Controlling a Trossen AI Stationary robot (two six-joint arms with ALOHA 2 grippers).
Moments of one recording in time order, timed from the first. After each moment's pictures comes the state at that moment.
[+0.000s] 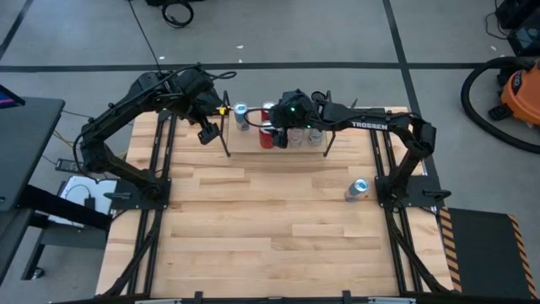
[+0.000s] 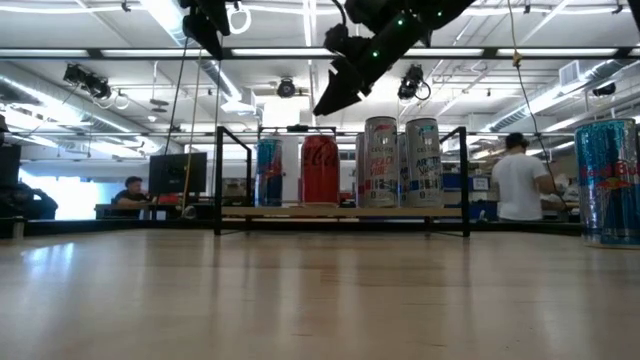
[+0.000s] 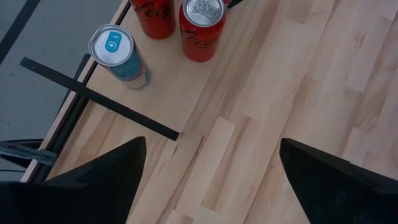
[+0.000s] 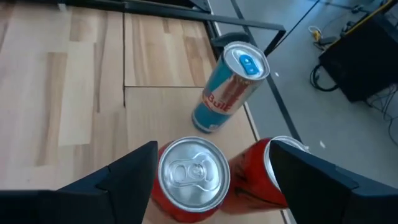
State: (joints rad) left arm 0.50 1.44 1.79 -1.40 0.05 0.04; right arm -0.35 1.71 1.43 -0.31 0.07 -0.31
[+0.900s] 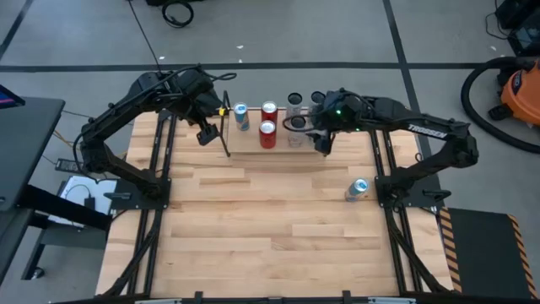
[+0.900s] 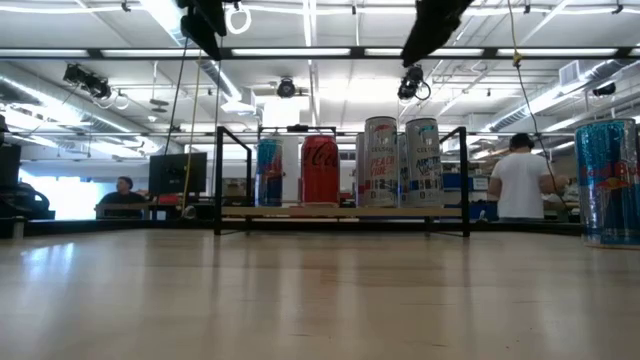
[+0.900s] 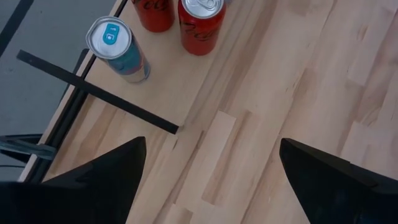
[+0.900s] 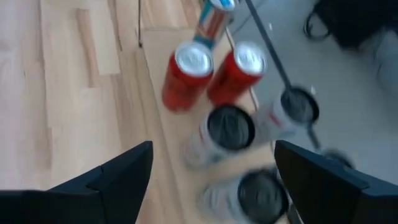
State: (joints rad) left arm 0.50 1.44 1.79 -1.43 0.05 0.04; right arm -0.27 1.31 1.43 -0.89 0.21 -0.16
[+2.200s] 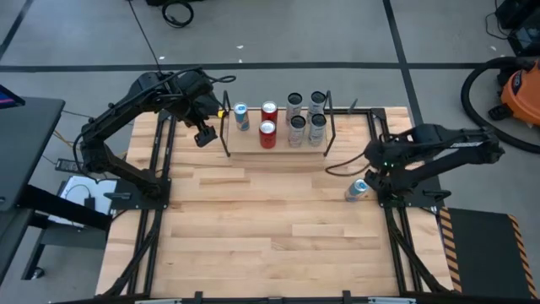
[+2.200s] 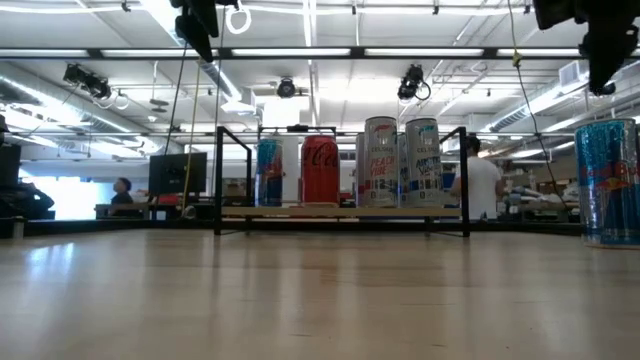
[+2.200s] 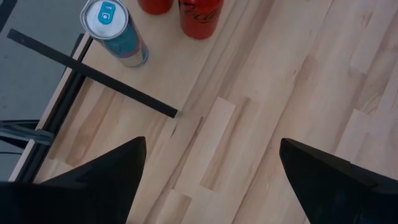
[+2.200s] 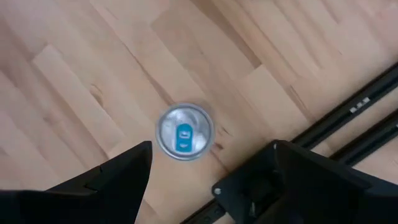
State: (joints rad) left arm 0.50 1.45 1.79 -1.48 0.05 0.04; right arm 0.13 0.89 1.11 -1.54 0.13 0.83
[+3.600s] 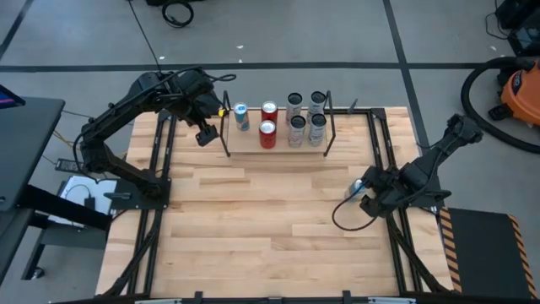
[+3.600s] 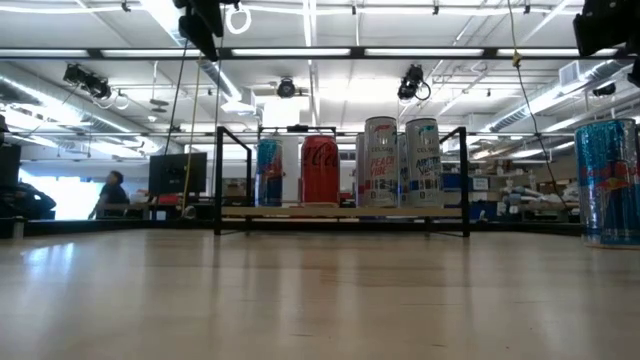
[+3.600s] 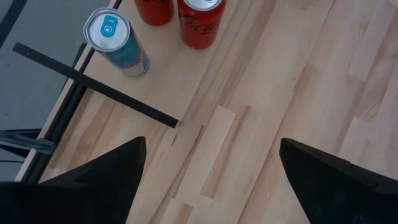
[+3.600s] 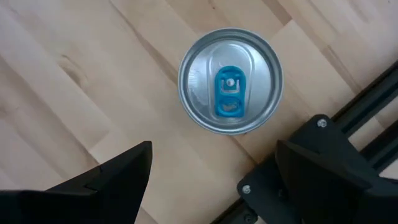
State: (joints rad) left arm 0.50 1.45 1.79 -1.45 0.05 0.04; right arm 0.67 0.96 0.83 -1.39 0.26 1.42
